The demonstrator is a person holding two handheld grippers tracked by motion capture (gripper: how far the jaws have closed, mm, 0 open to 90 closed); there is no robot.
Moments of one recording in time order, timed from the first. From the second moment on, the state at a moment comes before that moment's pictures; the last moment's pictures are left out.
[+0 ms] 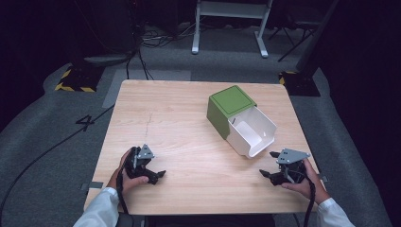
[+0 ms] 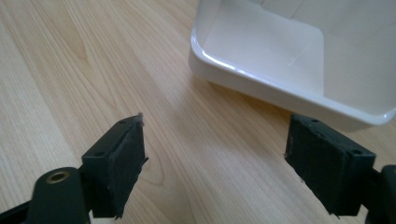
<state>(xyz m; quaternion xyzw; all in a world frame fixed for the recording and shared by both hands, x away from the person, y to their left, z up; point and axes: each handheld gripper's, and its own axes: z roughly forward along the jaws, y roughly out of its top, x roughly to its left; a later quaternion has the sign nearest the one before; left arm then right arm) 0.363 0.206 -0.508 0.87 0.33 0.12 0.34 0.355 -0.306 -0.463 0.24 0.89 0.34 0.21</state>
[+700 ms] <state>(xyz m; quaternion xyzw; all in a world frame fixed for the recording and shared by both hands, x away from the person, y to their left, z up) 0.363 0.206 -0.508 0.87 0.33 0.12 0.33 0.358 -0.349 -0.499 0.32 0.87 0.34 0.19</state>
